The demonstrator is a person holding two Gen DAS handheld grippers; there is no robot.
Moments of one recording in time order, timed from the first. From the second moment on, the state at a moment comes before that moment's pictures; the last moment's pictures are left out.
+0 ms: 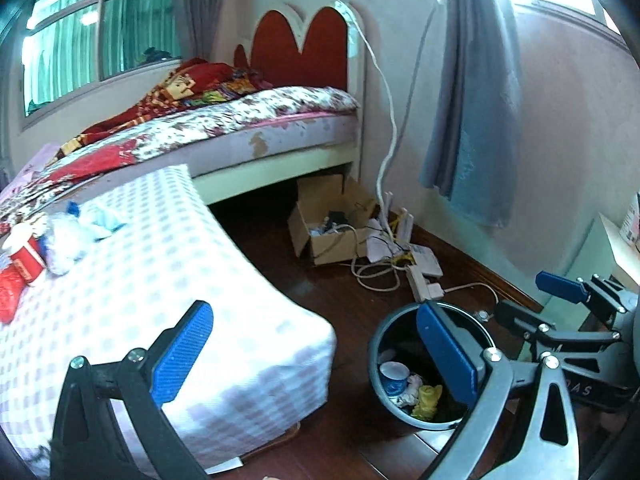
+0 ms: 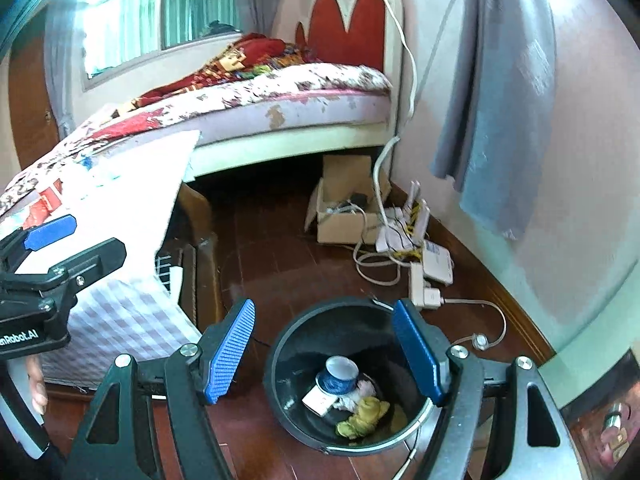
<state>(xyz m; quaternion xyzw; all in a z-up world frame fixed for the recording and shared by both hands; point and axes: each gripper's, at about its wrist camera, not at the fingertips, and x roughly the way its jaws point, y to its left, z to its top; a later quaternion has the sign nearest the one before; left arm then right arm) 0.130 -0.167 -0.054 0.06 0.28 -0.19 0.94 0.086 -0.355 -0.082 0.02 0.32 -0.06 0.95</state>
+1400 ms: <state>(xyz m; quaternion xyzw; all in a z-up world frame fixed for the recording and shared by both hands) 0.200 0.179 -0.061 -0.03 0.28 0.12 0.95 0.252 -0.029 -0.033 -0.09 0.28 0.22 0.93</state>
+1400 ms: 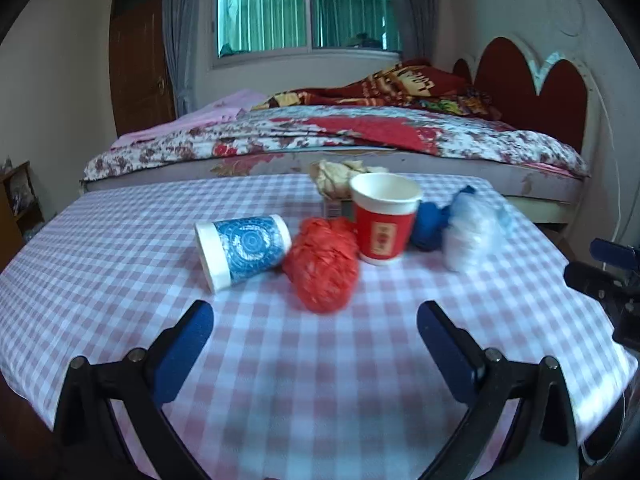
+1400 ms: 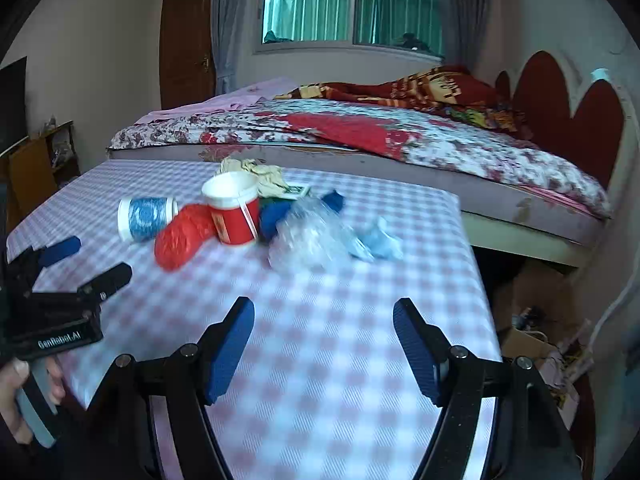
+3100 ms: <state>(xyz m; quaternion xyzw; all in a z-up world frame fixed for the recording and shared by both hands) 0.181 0.078 -0.067 -0.02 0.31 0.01 0.95 0.213 -0.106 -0.037 -0.06 0.25 0.19 0.95</state>
